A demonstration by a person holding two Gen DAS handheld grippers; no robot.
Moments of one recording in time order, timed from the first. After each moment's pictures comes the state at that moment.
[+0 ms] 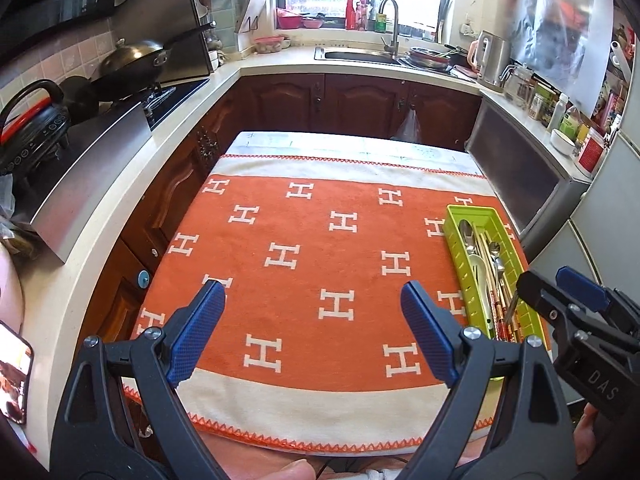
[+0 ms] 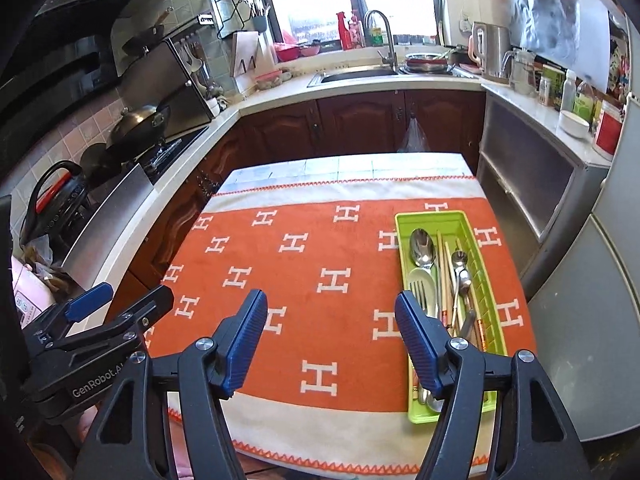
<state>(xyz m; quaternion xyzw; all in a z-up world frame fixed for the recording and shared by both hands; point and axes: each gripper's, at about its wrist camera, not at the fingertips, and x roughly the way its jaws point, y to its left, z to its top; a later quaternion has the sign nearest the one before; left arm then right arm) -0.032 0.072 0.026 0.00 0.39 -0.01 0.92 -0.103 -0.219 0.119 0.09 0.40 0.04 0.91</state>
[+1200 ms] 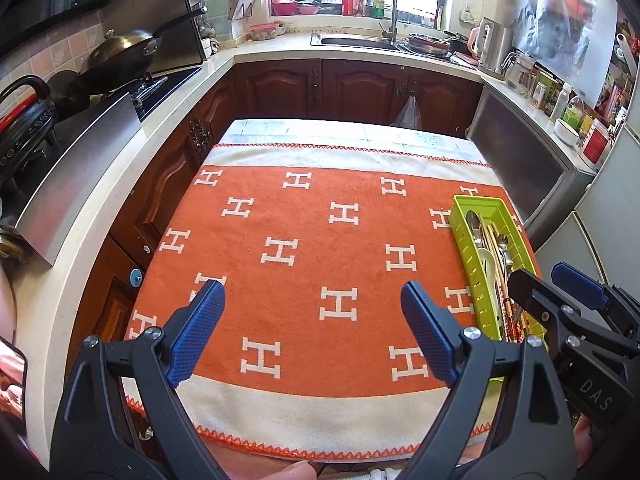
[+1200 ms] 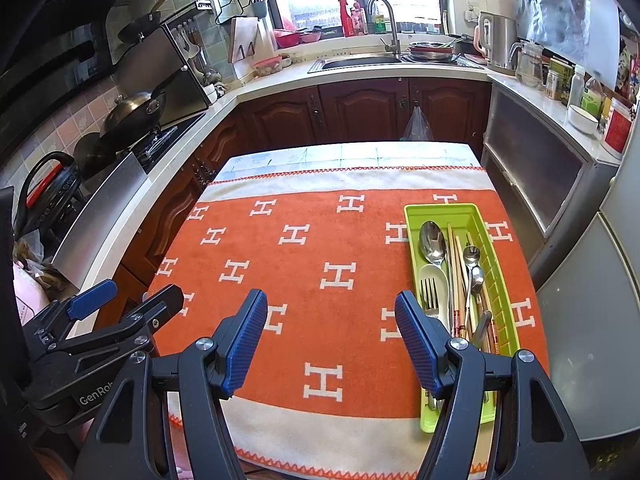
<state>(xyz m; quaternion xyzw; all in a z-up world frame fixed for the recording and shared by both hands) 0.001 0.070 0.001 0.00 0.41 -0.02 0.91 -0.064 -0.212 0.089 0.08 0.42 0.04 0.90</state>
